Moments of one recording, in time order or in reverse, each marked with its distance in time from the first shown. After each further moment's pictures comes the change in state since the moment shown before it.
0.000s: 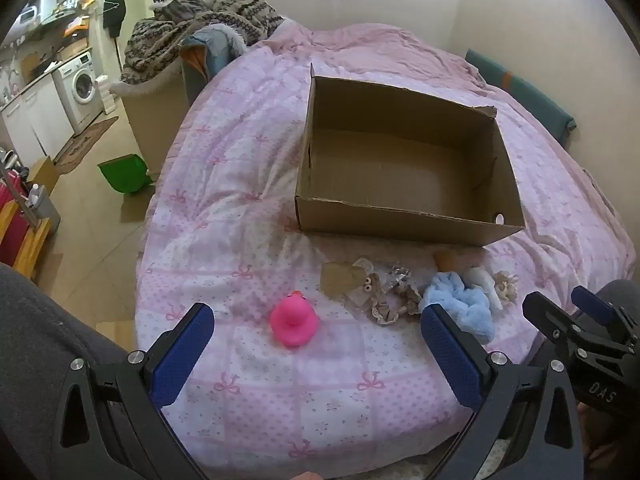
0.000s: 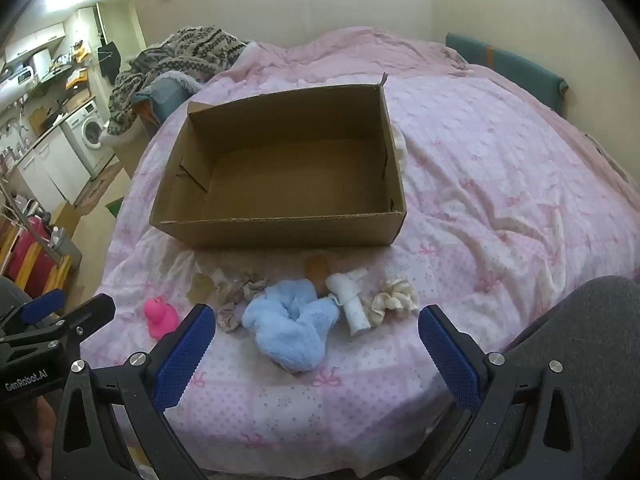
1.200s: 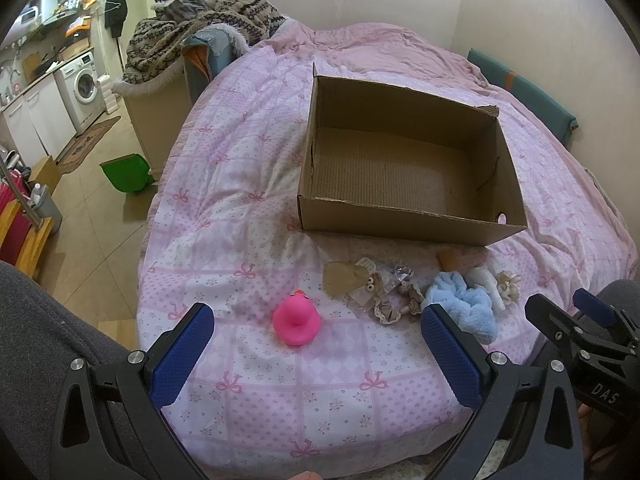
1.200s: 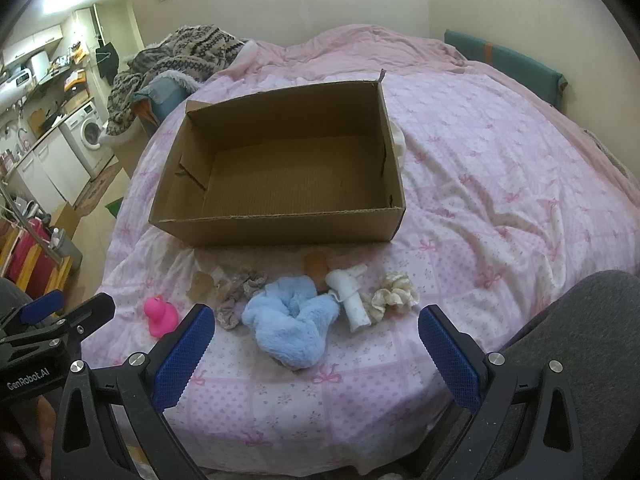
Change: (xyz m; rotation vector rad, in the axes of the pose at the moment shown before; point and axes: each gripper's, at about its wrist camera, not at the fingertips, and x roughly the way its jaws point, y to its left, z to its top) left arm 0.001 0.002 0.000 0.007 0.005 0.013; right arm 0.000 -0.001 -0.001 0.000 0.002 -0.007
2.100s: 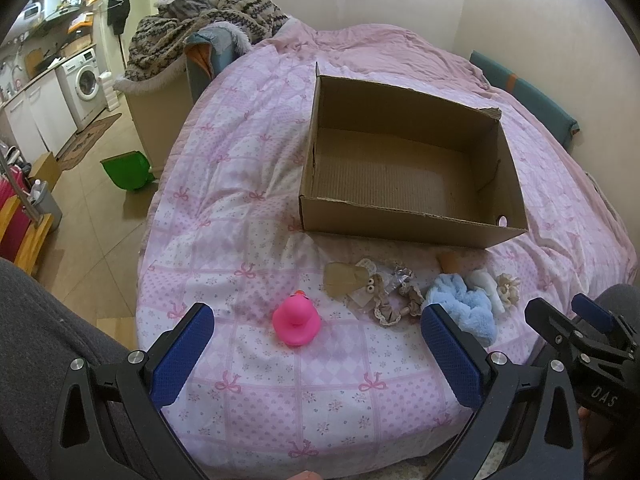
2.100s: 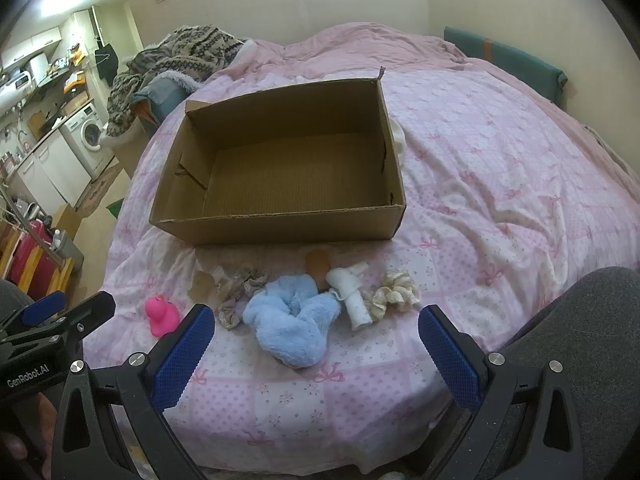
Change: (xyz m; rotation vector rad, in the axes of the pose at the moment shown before) left arm -0.001 0.004 0.001 -0.007 0.001 0.000; right arm 0.001 0.001 -0.001 0.011 0.007 0.009
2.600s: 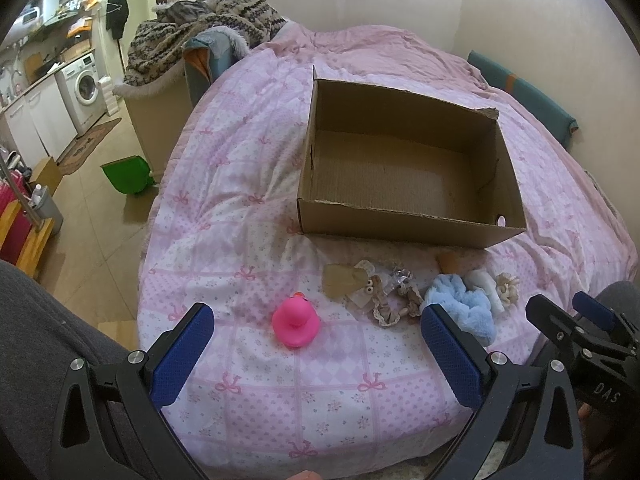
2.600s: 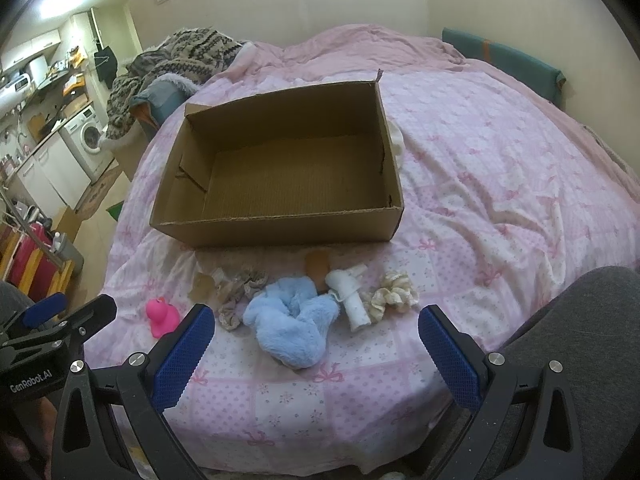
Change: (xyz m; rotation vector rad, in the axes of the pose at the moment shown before) left arm -0.003 -0.007 0.001 0.012 -0.011 0.010; right arm -0.001 -0.003 0.002 0.019 -0.001 0.008
